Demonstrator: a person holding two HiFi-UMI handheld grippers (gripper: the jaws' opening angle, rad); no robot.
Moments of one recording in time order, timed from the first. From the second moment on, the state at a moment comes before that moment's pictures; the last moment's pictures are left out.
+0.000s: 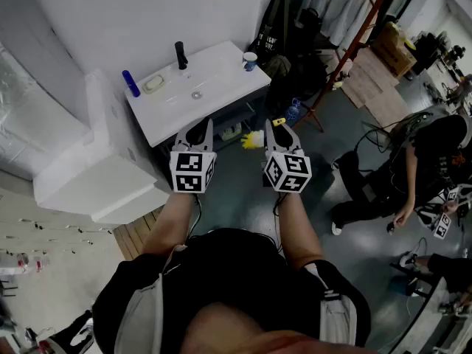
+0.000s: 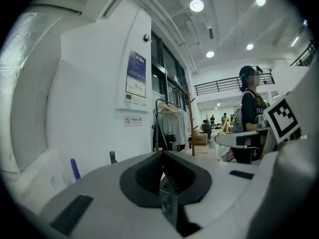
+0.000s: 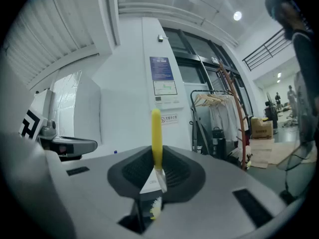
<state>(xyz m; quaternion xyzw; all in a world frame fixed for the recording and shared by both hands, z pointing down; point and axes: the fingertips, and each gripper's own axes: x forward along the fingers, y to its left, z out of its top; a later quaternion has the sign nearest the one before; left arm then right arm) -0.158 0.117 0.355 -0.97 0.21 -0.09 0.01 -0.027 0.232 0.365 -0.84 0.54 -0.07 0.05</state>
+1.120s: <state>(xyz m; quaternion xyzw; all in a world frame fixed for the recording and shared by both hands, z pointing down) -0.085 0.142 0.368 -0.97 0.21 -0.08 0.01 0.043 0.254 0.375 -0.83 0.55 -0.05 0.06</state>
